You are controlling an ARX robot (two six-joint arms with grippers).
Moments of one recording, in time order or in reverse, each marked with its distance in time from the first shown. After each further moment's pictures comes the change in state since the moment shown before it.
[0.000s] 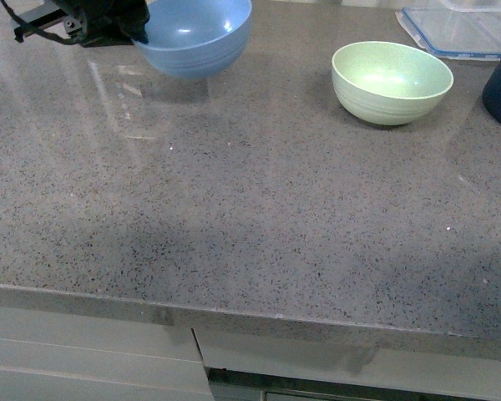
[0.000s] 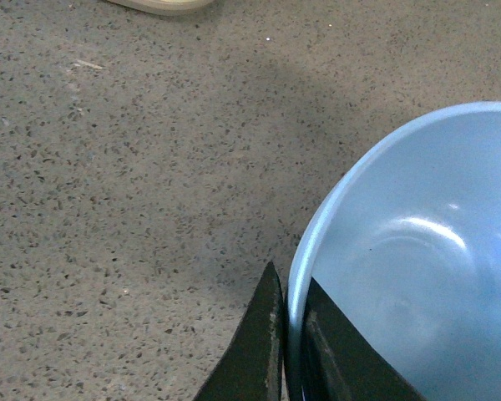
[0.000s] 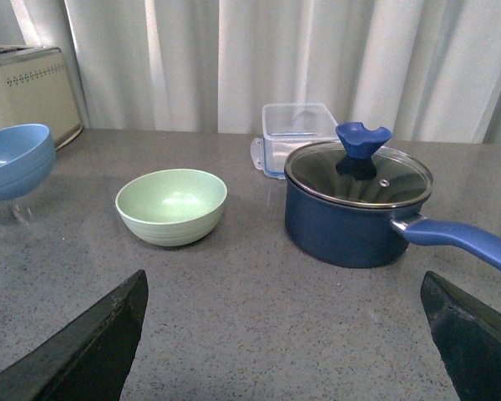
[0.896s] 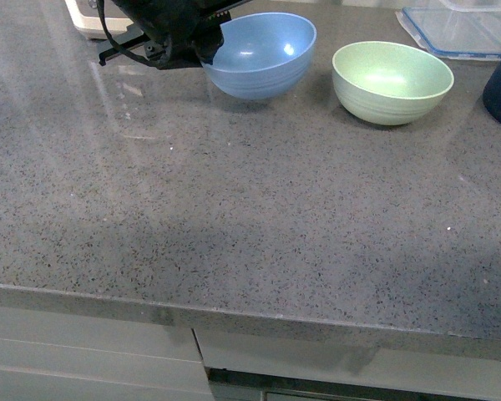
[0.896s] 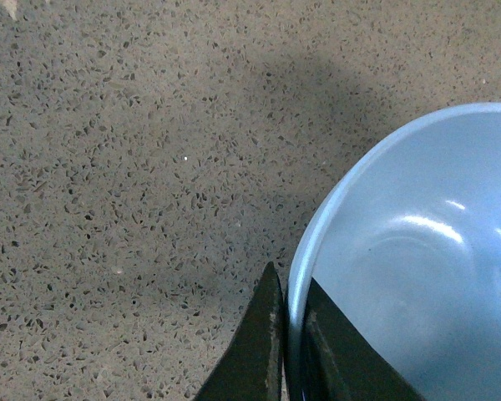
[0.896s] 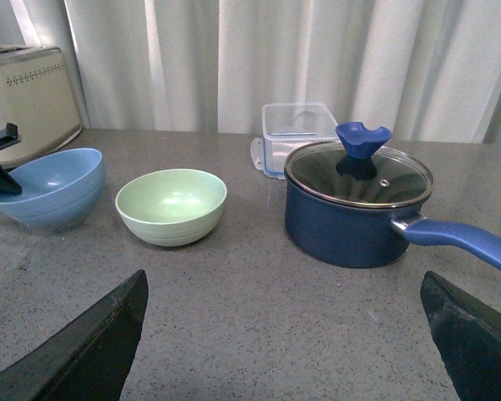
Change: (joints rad) left arm -0.114 0.110 0.098 -0.045 -0.019 -0.070; right arm 0.000 0.000 0.000 0.000 0.000 0.000
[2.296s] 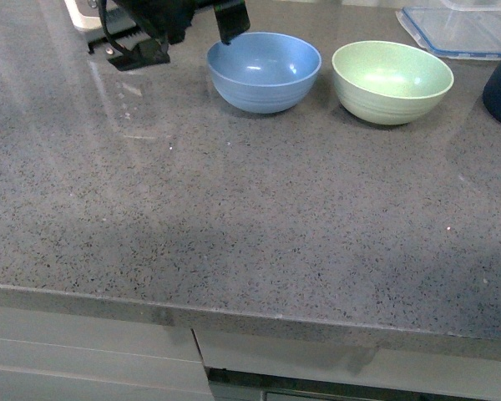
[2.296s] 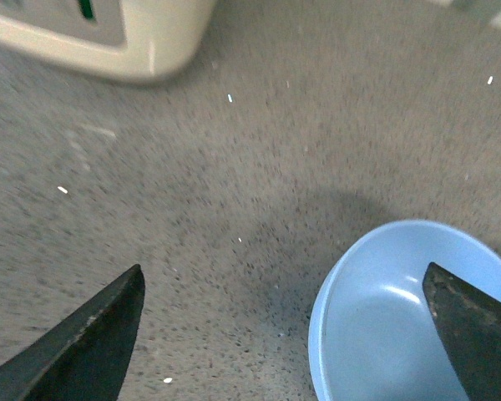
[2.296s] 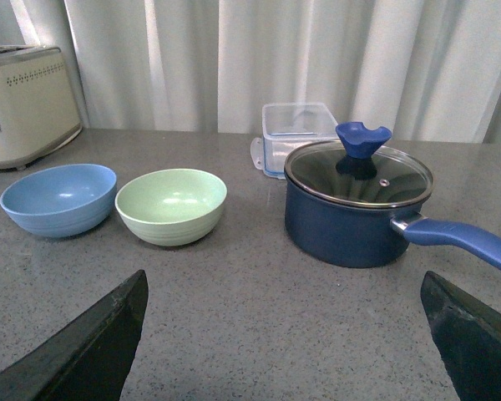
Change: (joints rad) left arm -0.008 -0.221 -0.220 0.231 -0.256 0.097; right arm 0.000 0.000 0.000 0.000 0.000 0.000
